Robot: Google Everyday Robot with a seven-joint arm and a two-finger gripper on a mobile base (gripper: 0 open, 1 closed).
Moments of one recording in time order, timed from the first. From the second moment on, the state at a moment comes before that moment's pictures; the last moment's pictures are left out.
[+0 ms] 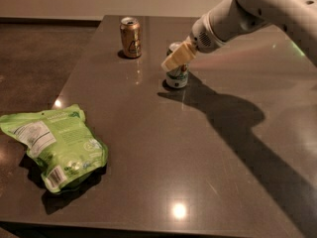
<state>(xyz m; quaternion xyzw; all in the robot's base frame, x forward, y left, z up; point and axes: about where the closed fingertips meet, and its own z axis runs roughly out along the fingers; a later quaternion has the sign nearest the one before) 0.668 -0.065 0.913 -0.45 0.81 0.15 0.35</state>
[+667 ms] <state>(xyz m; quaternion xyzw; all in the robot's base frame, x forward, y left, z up) 0.659 -0.054 0.918 -0.47 0.79 0.16 0.35</state>
